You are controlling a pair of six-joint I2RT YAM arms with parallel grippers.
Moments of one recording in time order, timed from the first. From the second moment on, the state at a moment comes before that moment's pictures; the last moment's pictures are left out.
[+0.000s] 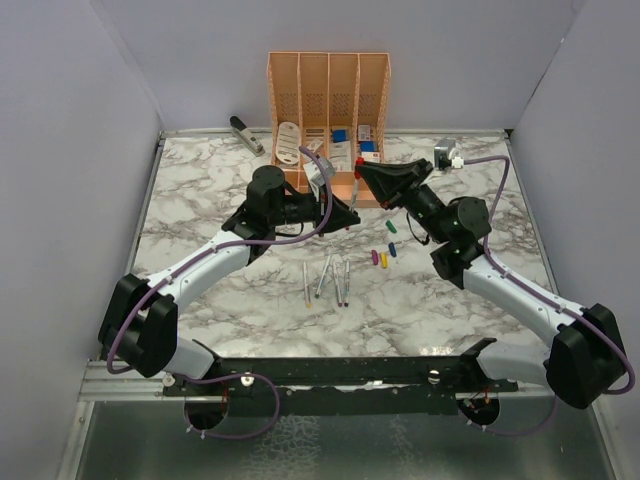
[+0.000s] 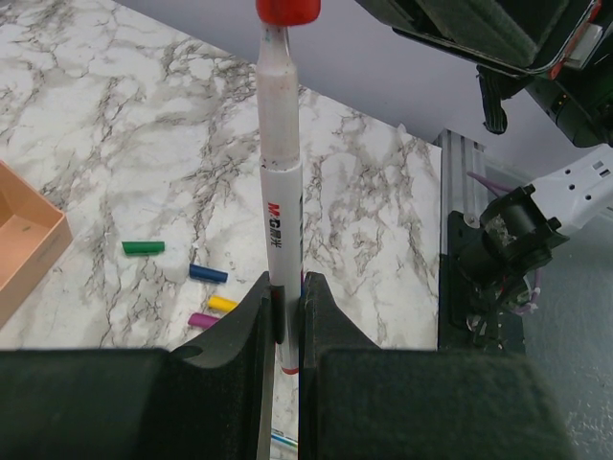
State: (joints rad) left arm -0.58 1.42 0.99 0.33 0.80 -0.26; right arm 0.56 1.21 0.78 0.89 -0.24 0.44
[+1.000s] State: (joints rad) left arm -0.58 1.36 1.00 0.34 0.74 -0.29; right arm 0.56 1.24 0.79 0.94 -0.33 0.46
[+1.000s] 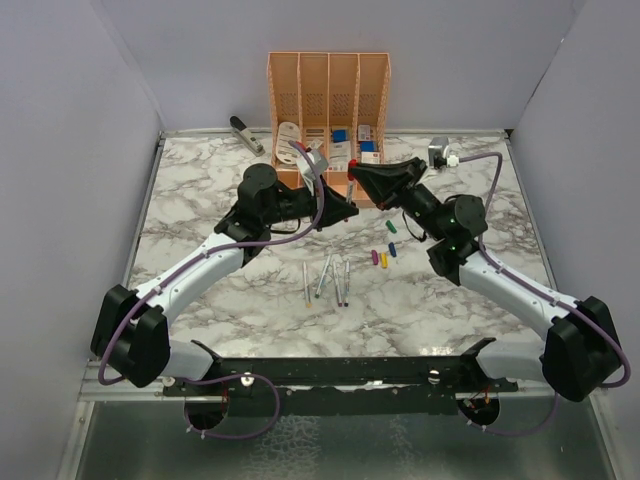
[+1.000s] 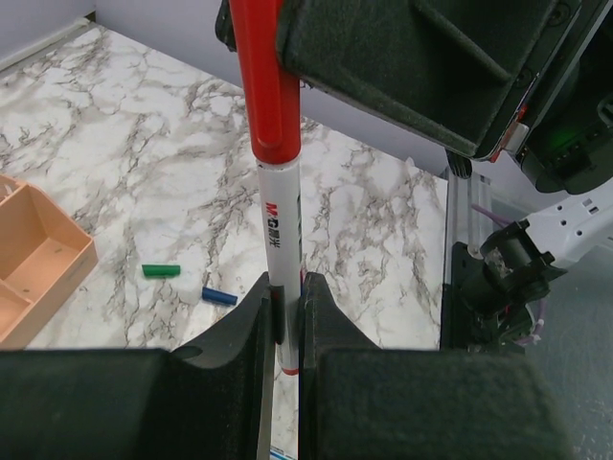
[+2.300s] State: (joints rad) left arm -0.56 1.22 0.93 0.25 0.52 -0.21; right arm 0.66 1.38 0.93 0.67 -0.24 0.36
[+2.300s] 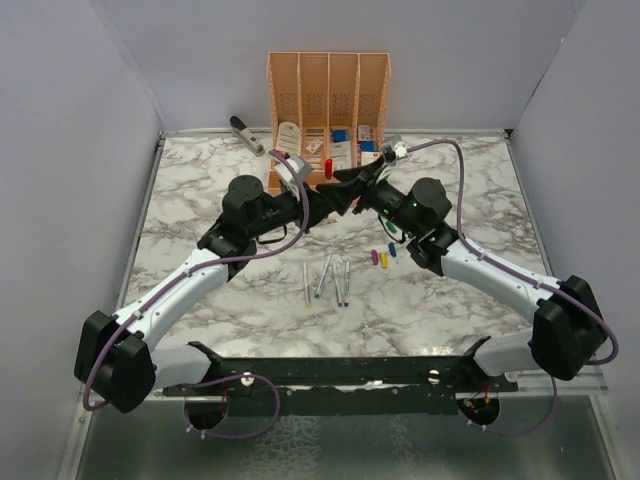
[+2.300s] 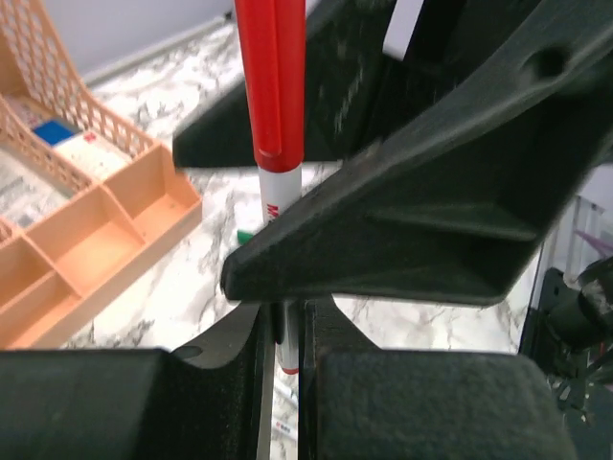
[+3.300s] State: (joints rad) left arm -0.24 1.68 0.98 -0.15 0.23 -0.29; right arm 0.66 1.28 1.04 0.39 0.23 0.19
